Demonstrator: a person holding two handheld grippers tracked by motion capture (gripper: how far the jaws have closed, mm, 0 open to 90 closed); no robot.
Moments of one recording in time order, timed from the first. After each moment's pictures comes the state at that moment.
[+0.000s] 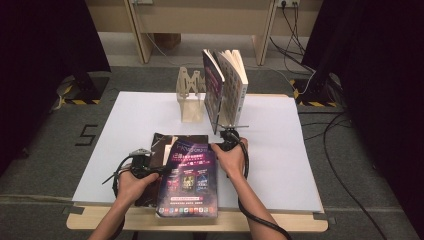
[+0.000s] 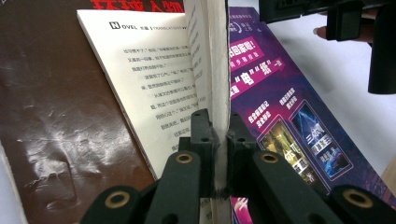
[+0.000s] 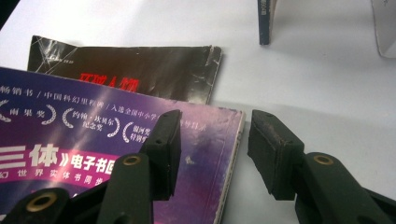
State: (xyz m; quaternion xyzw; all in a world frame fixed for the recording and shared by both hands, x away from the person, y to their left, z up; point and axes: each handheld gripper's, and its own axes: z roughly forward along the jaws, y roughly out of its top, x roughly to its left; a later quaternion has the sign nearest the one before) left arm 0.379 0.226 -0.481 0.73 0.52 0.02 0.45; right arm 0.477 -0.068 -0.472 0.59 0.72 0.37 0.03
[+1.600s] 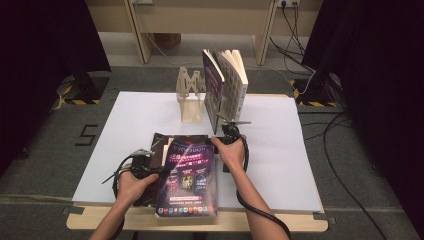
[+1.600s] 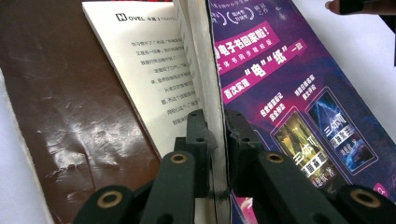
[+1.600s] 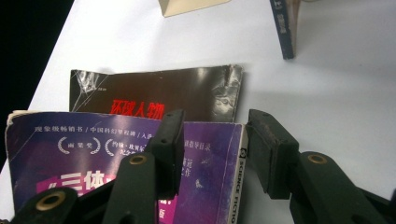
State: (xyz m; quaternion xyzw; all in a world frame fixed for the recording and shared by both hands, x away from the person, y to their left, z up) left arm 0.380 0.227 -0.484 0.74 0.53 0.03 0.42; right arm 0.494 -0.069 -0.471 0.61 0.68 0.40 -0.04
